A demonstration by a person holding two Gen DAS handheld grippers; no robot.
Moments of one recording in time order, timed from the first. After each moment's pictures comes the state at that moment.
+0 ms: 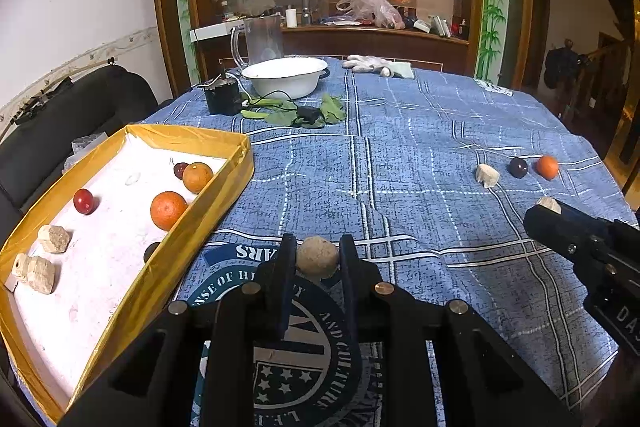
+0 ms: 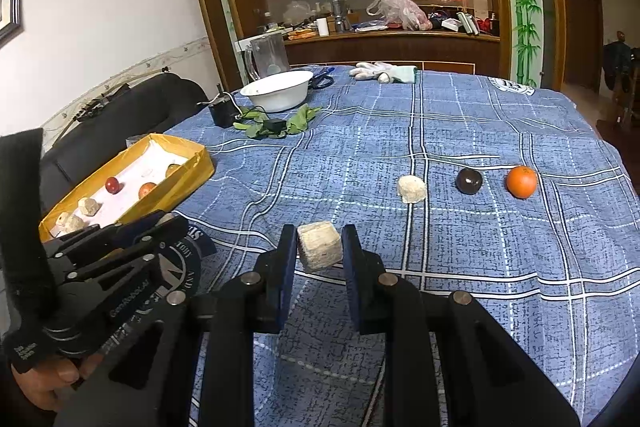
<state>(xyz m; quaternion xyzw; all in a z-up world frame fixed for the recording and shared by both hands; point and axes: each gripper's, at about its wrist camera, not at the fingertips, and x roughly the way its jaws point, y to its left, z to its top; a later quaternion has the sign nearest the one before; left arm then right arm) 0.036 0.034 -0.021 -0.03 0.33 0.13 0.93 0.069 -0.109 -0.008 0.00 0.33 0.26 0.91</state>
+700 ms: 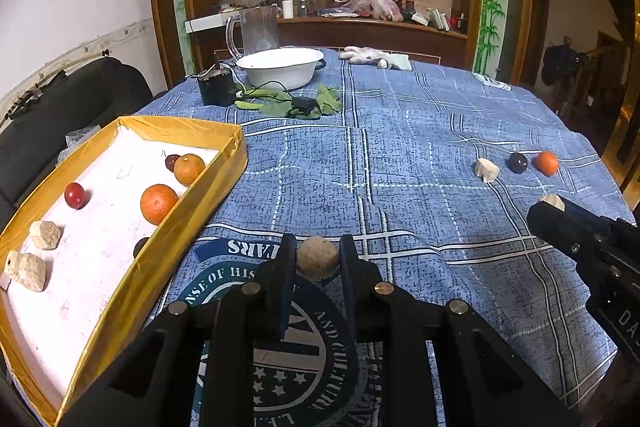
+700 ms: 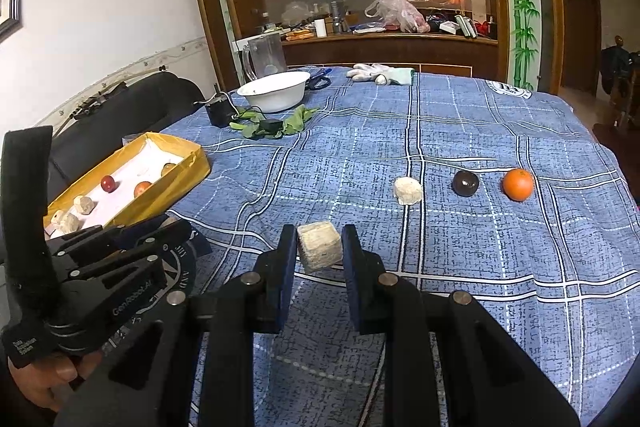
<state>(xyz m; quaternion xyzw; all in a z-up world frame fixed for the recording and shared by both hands) 0.041 0.034 -0.026 -0.04 0.35 0.12 0.93 0.069 -0.108 -0.009 -0.01 0.33 0.26 0.91</state>
